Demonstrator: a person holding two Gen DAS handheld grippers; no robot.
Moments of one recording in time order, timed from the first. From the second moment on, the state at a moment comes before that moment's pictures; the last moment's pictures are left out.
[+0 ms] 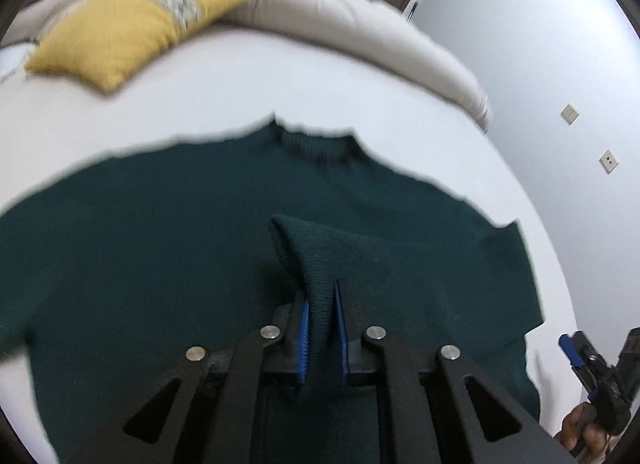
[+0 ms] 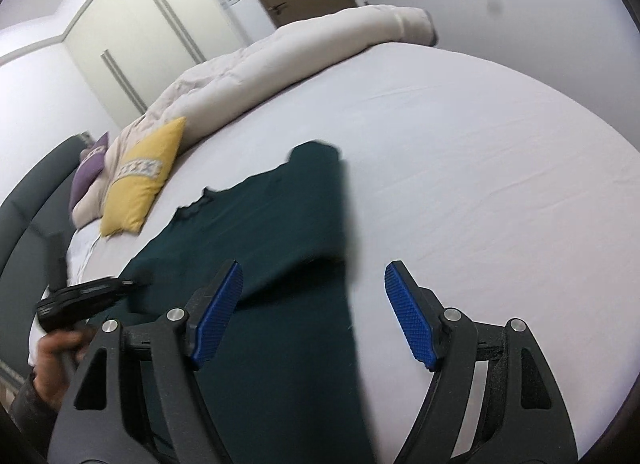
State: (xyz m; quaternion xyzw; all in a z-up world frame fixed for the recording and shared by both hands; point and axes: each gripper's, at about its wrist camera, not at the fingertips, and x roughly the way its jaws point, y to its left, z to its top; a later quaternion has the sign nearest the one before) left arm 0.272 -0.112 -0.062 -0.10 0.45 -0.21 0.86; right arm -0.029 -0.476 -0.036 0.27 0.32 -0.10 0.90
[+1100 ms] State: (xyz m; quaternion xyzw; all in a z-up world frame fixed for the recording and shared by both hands) left arm 0.311 -0.058 -0.108 -0.09 0.43 -0.17 0.88; right arm 0.078 -0.486 -0.094 0.21 0.43 -0.12 0.87
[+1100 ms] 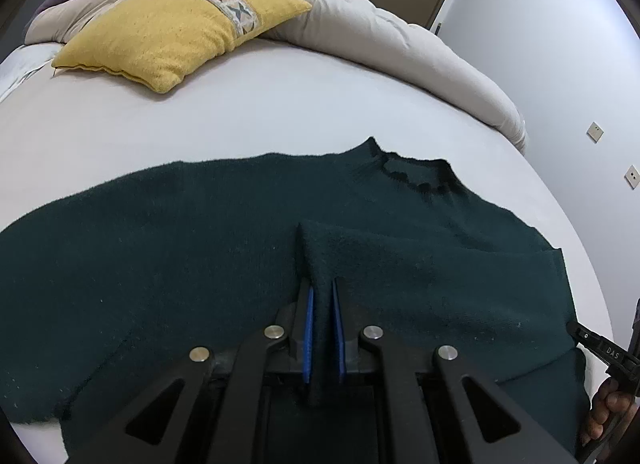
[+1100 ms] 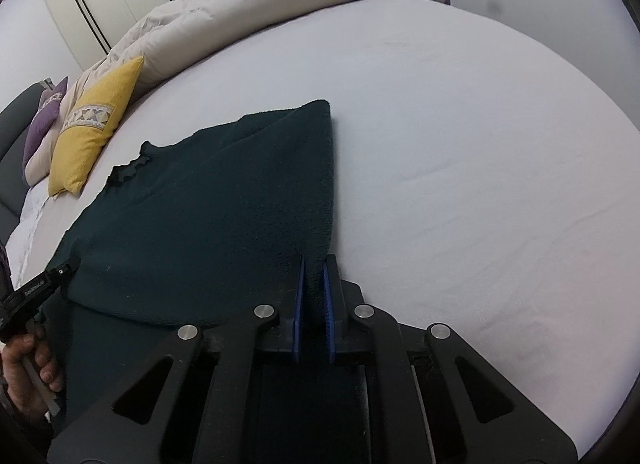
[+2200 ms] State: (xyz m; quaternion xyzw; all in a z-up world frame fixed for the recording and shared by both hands) left arm 0.236 0.037 -0.070 -0.14 0.39 -0.13 0.90; right arm 0.099 -0.458 -0.034 0.21 0.34 -0.16 0.90
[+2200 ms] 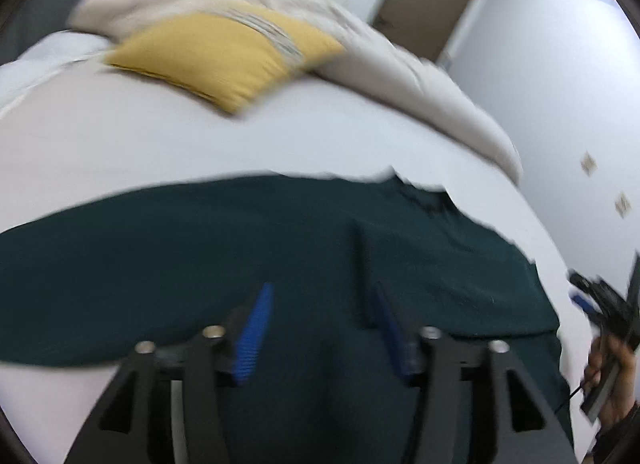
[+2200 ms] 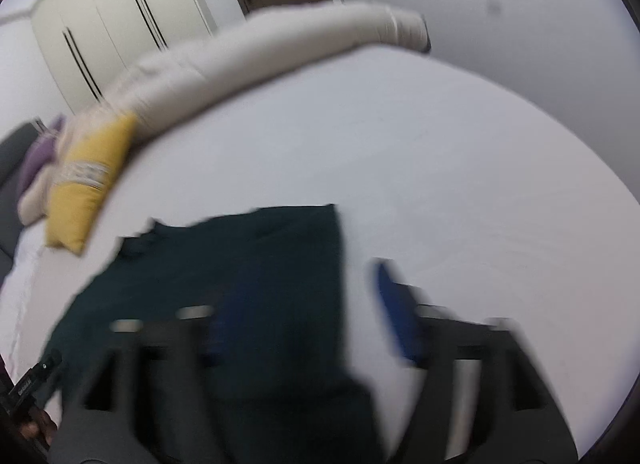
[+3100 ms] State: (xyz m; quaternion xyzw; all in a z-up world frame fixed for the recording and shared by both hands) left arm 0.169 0.342 -0.089 -0.30 0.38 0.13 0.87; right arm 0.033 -0.252 -0.046 0.17 0.39 0.04 0.90
